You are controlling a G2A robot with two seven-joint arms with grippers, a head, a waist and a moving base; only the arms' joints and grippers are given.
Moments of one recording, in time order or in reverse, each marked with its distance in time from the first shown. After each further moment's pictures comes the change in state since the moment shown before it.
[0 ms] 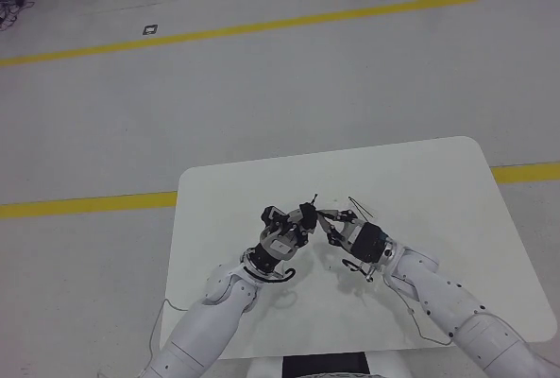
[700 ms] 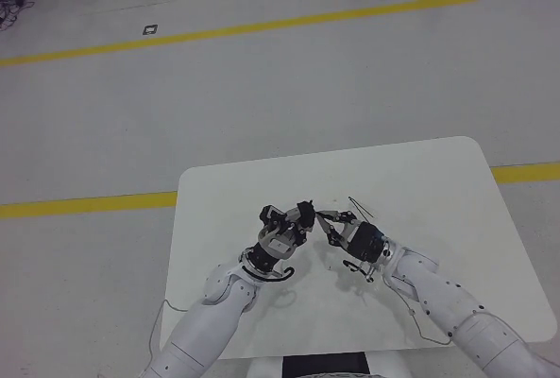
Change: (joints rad) left arm 0.006 -0.008 -0.015 0.001 0.000 -0.003 -0.003; right arm 0.001 -0.005 0.001 0.024 -0.005 0.001 0.035
